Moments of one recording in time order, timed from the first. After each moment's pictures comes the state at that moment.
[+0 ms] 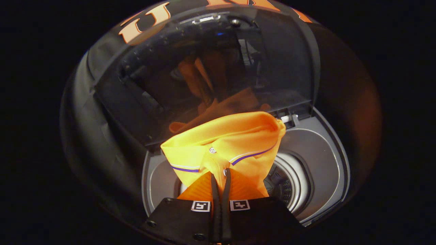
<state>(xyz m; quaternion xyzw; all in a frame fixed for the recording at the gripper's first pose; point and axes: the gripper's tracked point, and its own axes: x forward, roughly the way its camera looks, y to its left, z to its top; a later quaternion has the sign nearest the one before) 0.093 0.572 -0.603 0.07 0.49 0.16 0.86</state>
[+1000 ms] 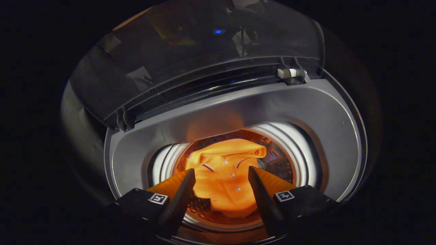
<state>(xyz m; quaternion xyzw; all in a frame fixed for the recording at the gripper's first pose) 0.074 0.558 -0.659 0.03 0.58 0.10 0.81</state>
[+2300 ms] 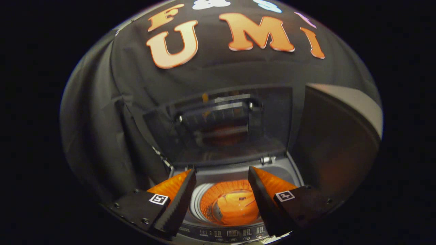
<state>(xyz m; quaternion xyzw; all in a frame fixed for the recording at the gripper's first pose) 0.115 0.561 -0.444 0.04 0.32 0.18 0.93</state>
